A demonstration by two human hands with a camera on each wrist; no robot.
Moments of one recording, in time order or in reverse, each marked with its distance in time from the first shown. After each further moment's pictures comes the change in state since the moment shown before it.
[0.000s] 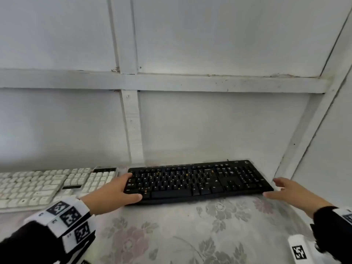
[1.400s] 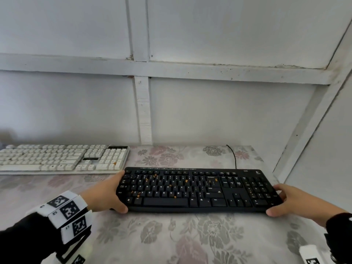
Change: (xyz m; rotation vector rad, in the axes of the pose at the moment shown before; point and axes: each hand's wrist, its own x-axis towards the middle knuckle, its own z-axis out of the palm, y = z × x) left_hand -0.062 -0.039 0.024 0.032 -0.049 -0.170; right_hand -0.072 0.023 -0.005 -0.080 -0.300 -0.088
